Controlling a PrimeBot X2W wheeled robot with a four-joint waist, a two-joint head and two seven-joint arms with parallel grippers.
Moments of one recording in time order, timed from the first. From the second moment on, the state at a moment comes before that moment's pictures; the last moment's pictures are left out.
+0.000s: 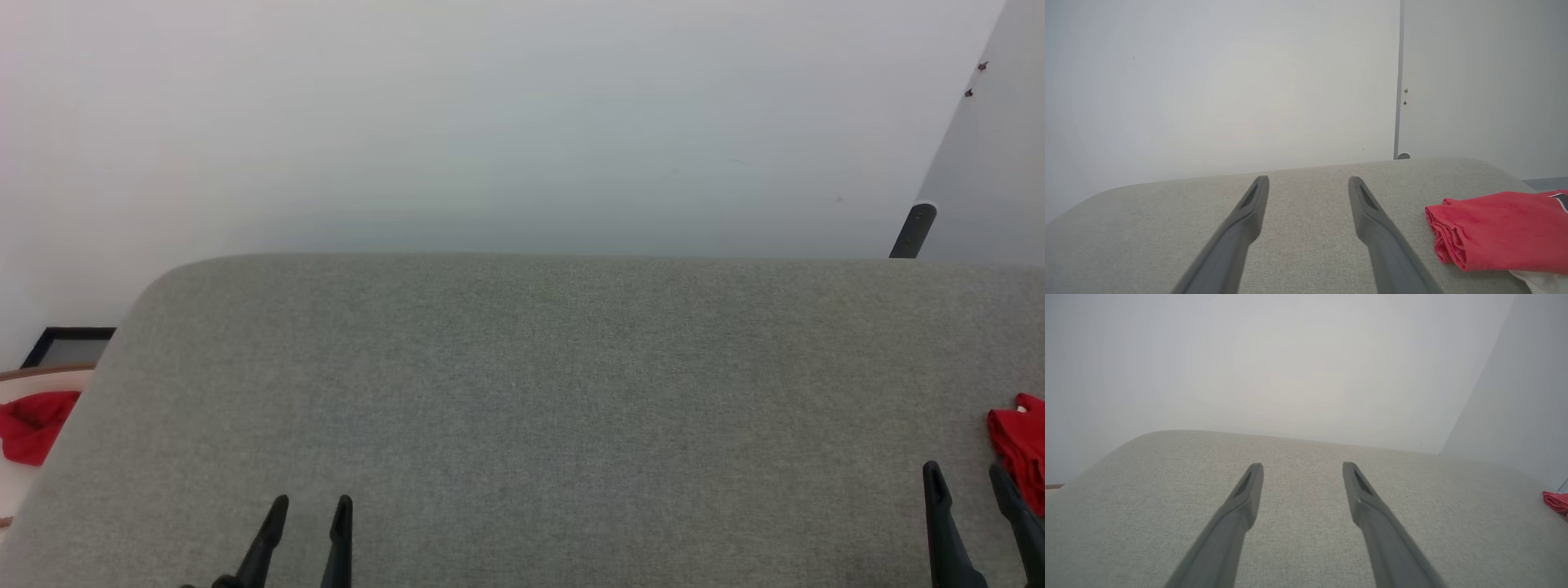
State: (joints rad) left arm 0.20 0.16 -0.06 -0.01 -0.32 -0.09 -0.25; right arm 0.21 -0.16 -0.11 -0.10 0.34 0.13 -0.14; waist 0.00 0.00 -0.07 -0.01
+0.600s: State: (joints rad) left arm 0.21 0.16 -0.07 0.03 -0.32 -0.07 -0.24; right arm 0.22 -0.14 -0.09 -0.07 0.35 0.13 -0.13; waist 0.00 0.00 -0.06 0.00
